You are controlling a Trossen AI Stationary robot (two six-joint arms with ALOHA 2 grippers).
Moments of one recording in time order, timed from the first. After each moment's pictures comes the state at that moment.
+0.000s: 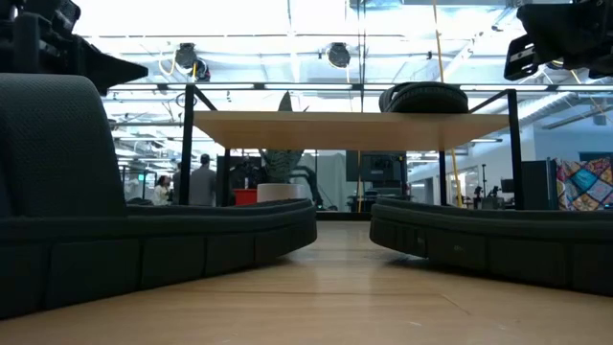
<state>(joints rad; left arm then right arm) -0.21 0.01 0.09 -0.05 -0.42 0.20 0.11 0.02 0.05 0.16 -0.16 -0.07</state>
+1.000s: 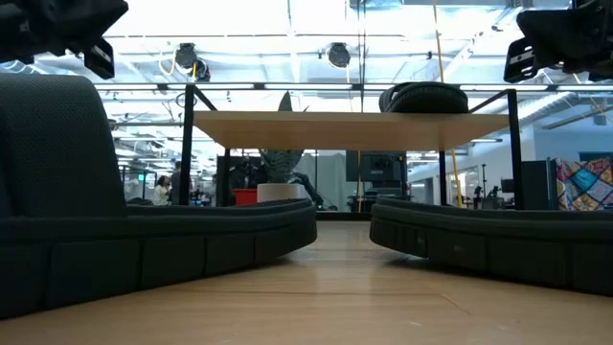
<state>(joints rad) -0.21 0.01 0.09 0.17 -0.12 -0.06 0.11 0.02 0.05 0.12 -0.16 -0.09</state>
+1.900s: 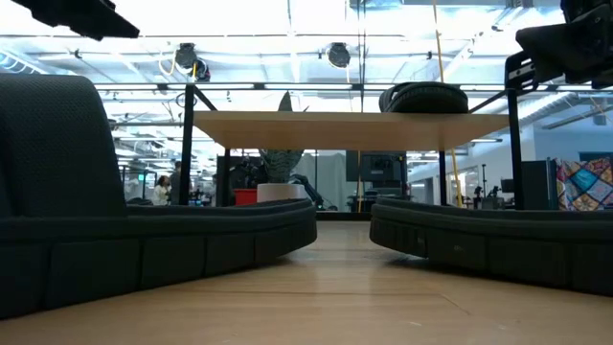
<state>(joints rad) -0.65 0.70 0.62 -0.49 -0.75 -0.15 0.11 0.02 0.05 0.05 -0.16 0.00</state>
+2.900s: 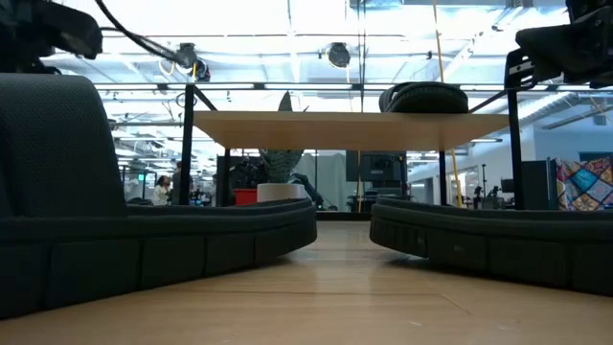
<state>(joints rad) -0.30 0.90 0.79 -1.22 0.07 -0.65 0.11 0.02 0.05 0.04 -0.16 -0.10</state>
